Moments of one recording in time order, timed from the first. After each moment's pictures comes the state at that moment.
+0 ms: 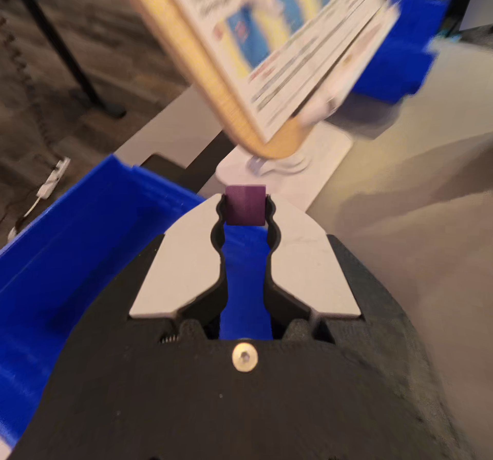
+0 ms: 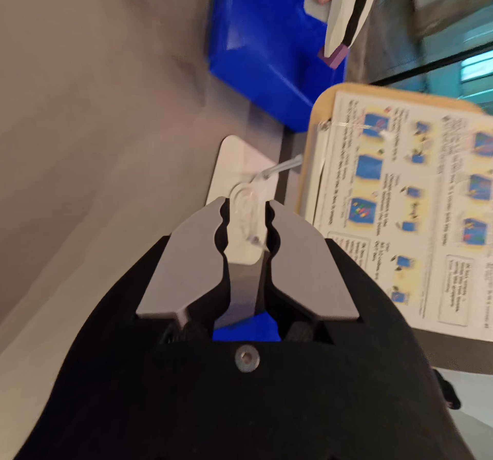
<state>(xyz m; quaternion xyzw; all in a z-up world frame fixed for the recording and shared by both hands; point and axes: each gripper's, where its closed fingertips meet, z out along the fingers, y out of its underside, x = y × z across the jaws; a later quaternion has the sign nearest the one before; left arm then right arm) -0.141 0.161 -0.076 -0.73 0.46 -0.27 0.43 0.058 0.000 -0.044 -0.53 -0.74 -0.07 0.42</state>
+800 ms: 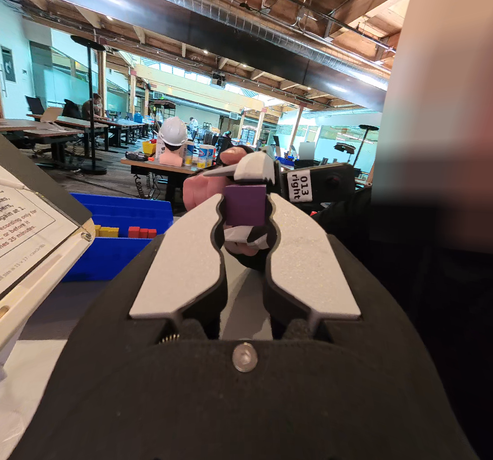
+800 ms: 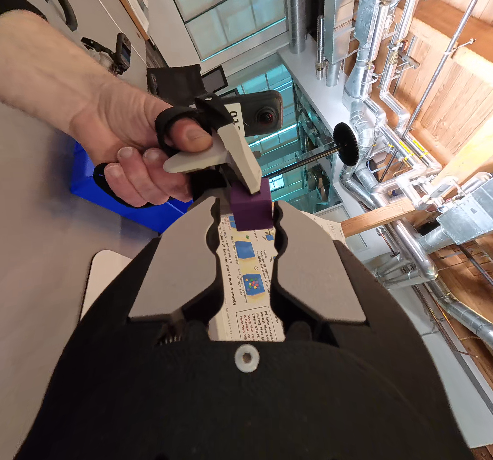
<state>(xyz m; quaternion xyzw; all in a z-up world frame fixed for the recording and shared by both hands) 0.034 -0.011 0.036 -0.42 0.46 -0.68 0.39 0.012 -0.005 0.032 -0.32 -0.59 -0.08 0.73</state>
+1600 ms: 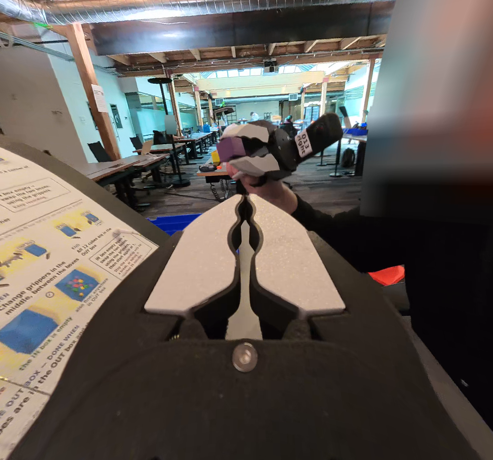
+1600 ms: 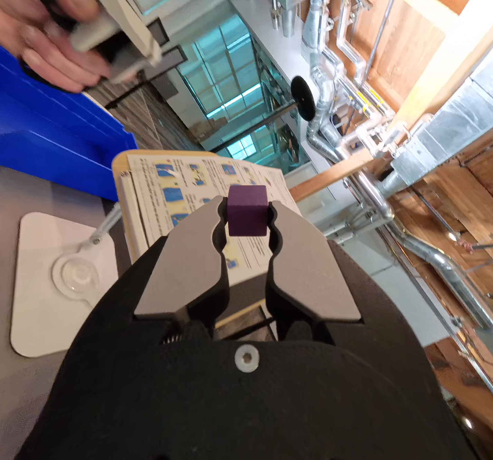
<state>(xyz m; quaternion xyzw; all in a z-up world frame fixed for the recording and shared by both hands) -0.006 -0.010 0.088 -0.42 0.49 -0.54 0.53 0.126 0.008 0.105 -0.38 -0.52 -0.13 0.76</state>
